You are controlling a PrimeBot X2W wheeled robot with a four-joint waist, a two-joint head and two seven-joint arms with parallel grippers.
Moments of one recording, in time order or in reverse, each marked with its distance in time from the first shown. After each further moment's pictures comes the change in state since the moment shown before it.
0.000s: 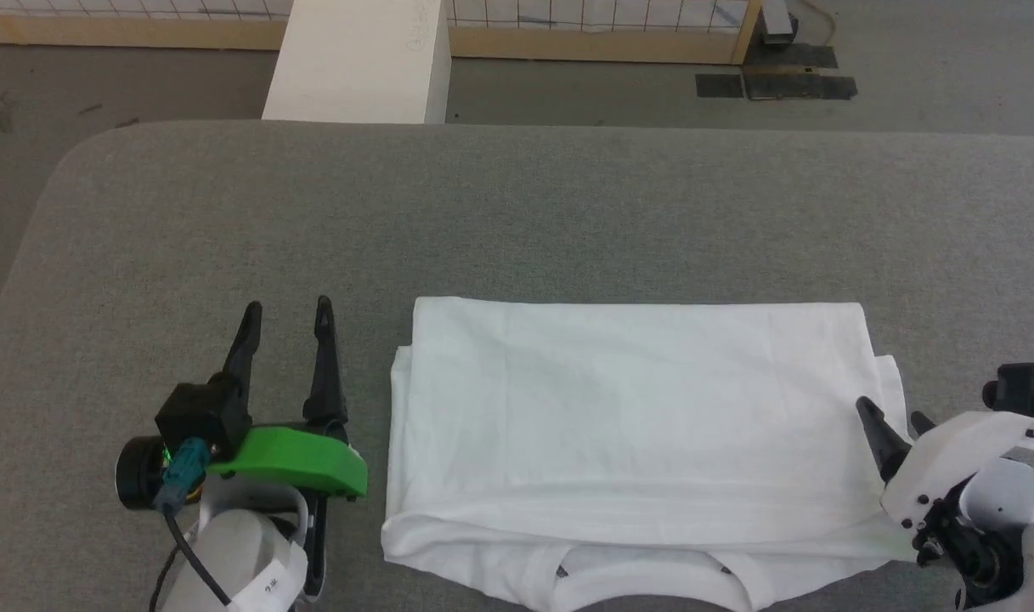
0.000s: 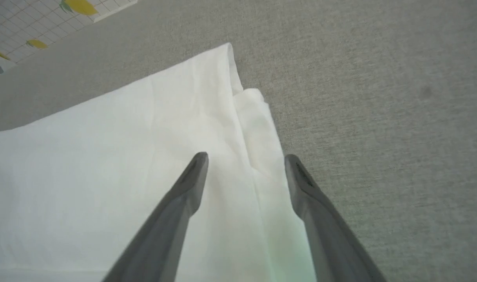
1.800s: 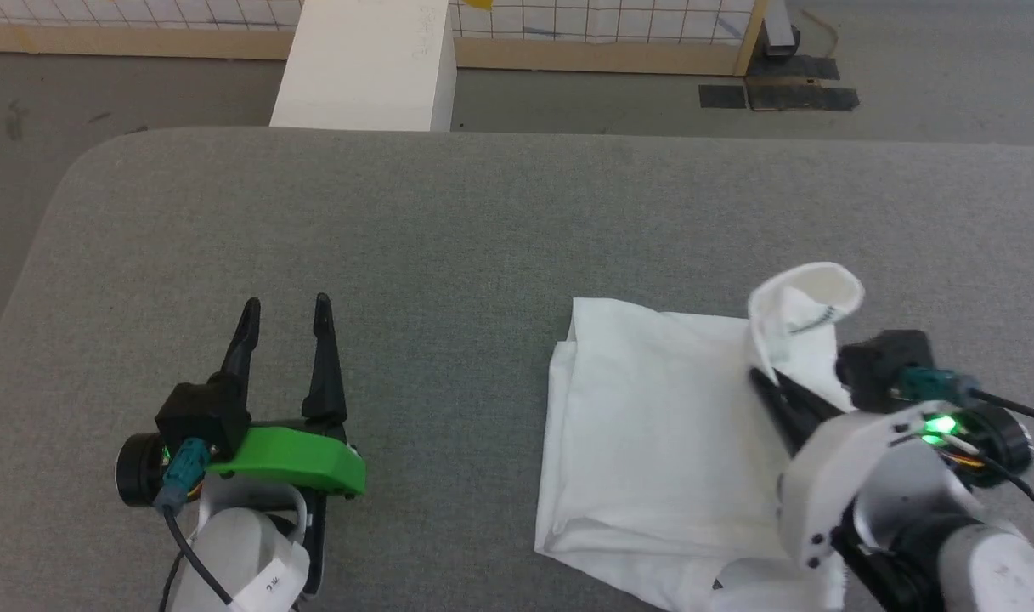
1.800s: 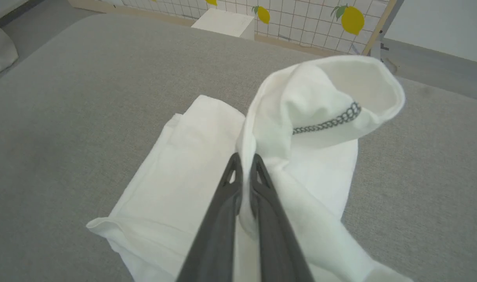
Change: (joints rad) left arm -0.009 -0.122 0.169 0.038 0.165 -0.146 -0.003; right arm 0.107 -0.062 0.378 -0.495 -0.117 0.000 0.181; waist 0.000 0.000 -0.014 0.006
